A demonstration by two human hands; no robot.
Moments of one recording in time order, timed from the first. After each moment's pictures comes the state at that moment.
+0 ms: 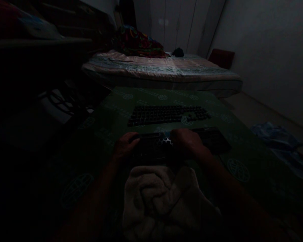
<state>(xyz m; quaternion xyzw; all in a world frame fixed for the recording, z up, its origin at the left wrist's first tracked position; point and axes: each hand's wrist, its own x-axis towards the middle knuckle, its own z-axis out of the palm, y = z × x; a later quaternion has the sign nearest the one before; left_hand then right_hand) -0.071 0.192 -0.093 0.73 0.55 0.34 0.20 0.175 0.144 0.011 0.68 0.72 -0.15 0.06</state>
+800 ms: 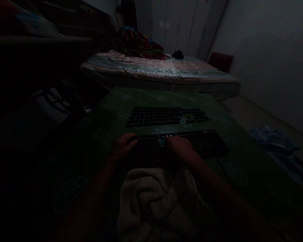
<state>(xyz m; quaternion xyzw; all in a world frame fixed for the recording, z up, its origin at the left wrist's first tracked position) -0.071 0.191 -0.089 0.73 0.56 0.34 0.20 0.159 0.144 -0.008 0.63 0.76 -0.11 0.12</state>
